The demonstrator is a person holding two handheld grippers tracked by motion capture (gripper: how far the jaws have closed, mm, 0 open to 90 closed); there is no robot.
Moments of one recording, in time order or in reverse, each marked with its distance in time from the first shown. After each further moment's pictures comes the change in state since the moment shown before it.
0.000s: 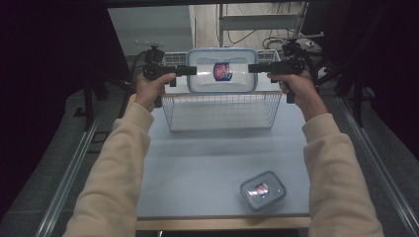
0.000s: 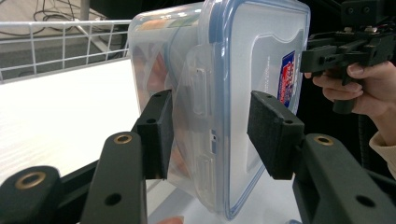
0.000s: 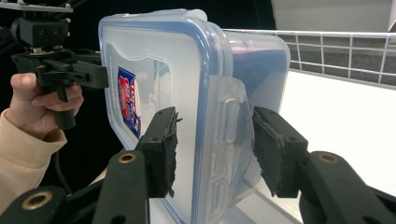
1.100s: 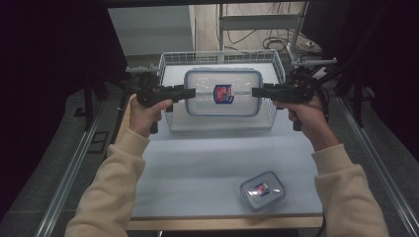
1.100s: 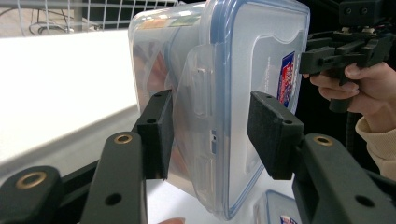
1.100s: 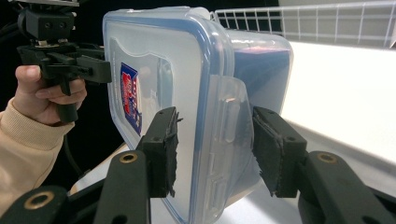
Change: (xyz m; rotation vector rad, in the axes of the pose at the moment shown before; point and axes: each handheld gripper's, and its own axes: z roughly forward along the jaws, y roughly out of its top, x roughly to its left) left arm -0.058 -0.048 -0.031 -0.046 -0.007 0.057; right arm 0.053 -0.055 -0.037 -0.038 0.009 -0.084
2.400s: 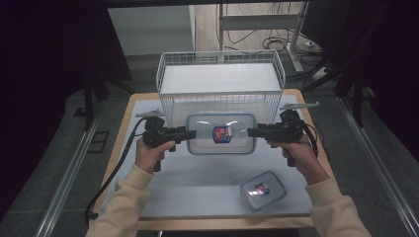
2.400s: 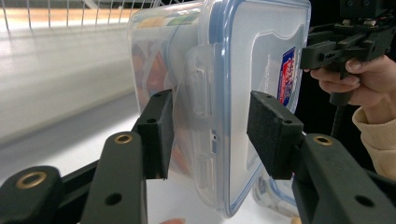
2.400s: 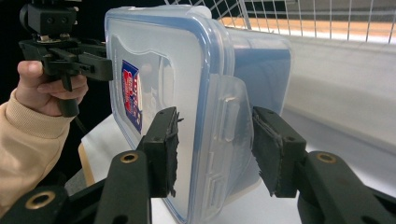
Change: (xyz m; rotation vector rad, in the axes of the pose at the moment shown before) left arm 0.002 -0.113 0.011 0.081 -0.004 -0.111; right arm -0.006 -0.106 0.020 0.106 0.034 0.093
